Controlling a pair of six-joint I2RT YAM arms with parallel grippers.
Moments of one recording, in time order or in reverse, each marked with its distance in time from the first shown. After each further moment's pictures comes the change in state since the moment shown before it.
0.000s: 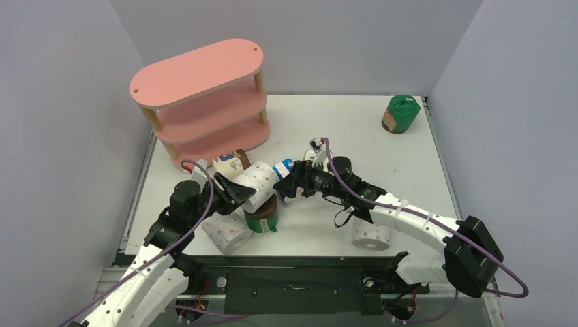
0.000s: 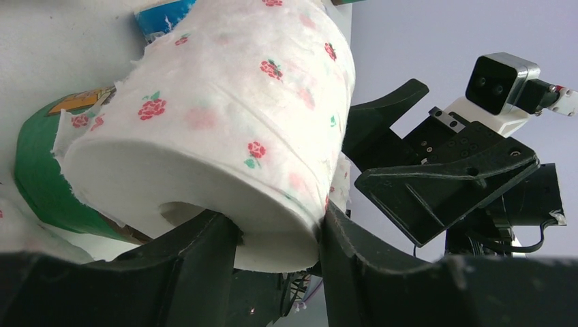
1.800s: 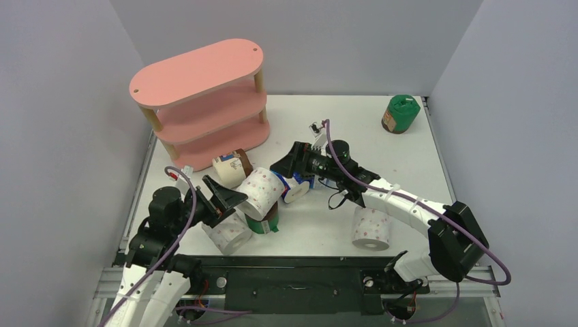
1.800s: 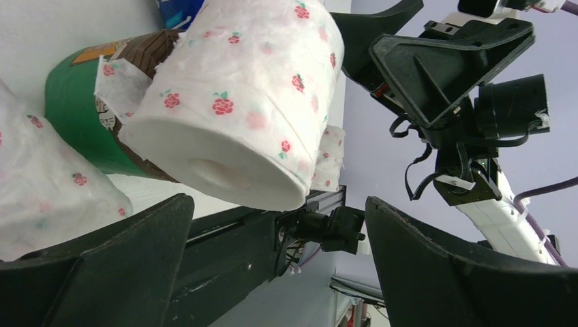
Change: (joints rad) left arm 0.162 -0.163 0.119 -0.350 0.169 0.069; right arm -0.092 0.129 0.127 0.051 -0.067 0.079
